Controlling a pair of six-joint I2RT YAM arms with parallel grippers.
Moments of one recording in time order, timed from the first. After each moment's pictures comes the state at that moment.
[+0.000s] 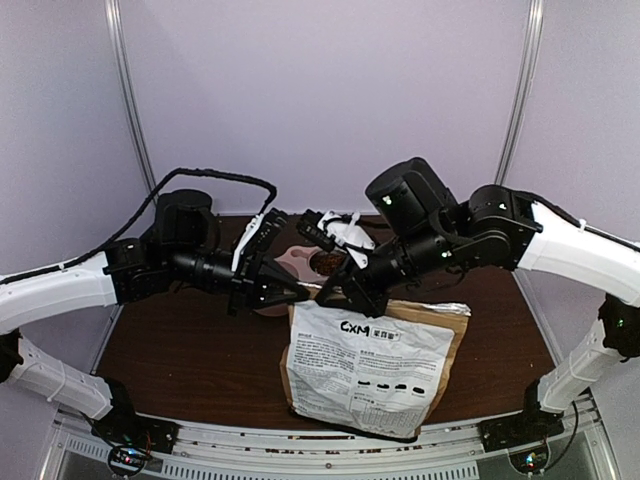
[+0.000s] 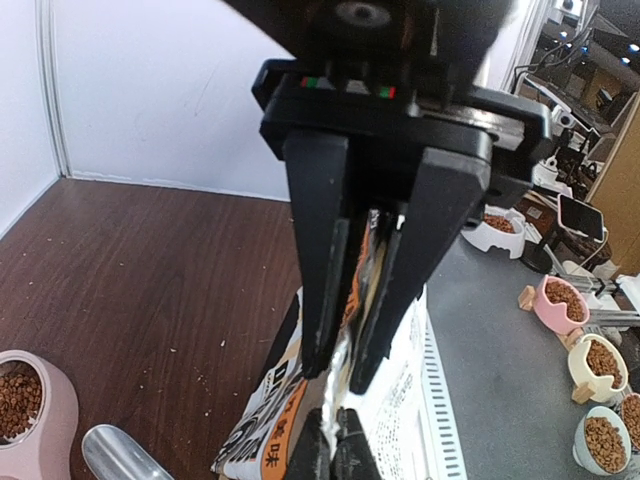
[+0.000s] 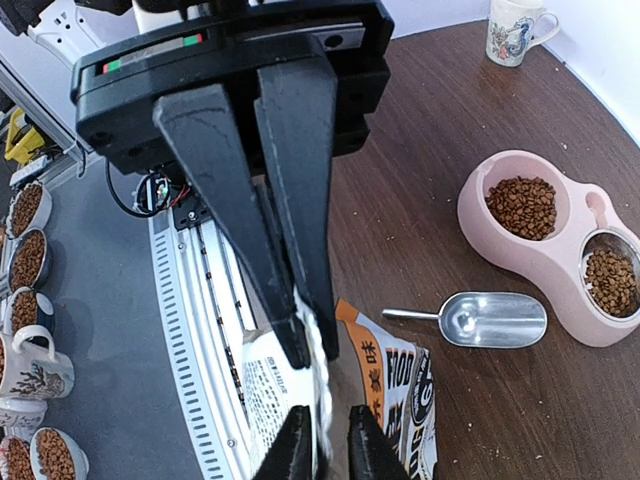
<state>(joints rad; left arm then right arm) -0.91 1.23 1.01 -0.10 0.73 0.02 1.18 1.51 1.61 -0.79 -0.13 0.09</state>
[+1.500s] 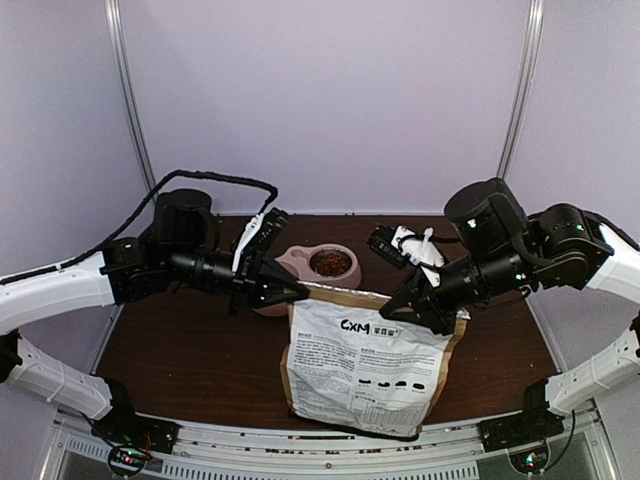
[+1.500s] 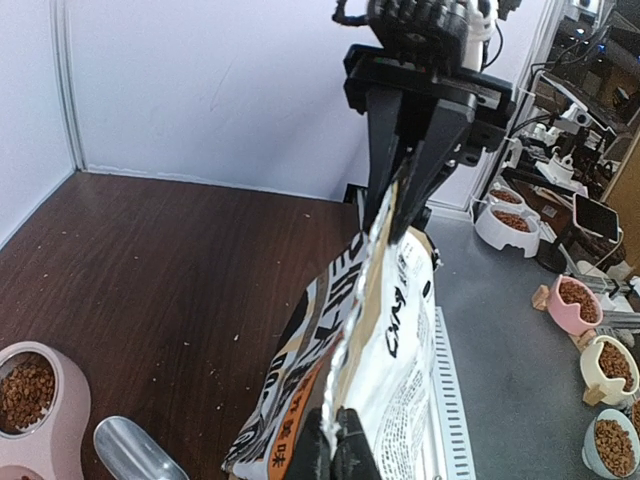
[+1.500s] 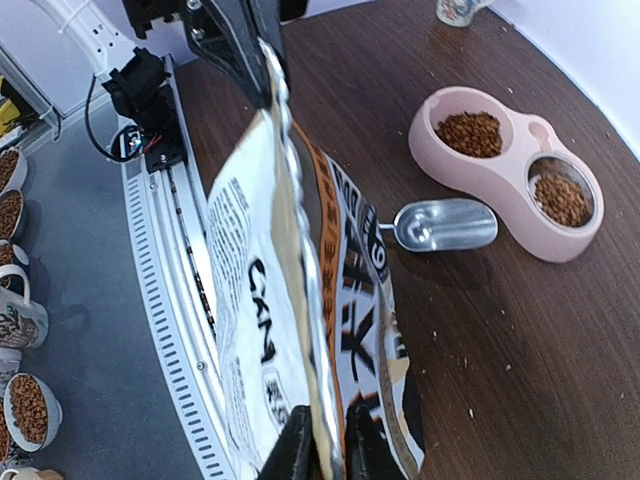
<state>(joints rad) -0.92 1.22 1.02 -0.13 0.66 0.03 1.19 1.20 1.37 -0.91 -0.02 0.09</state>
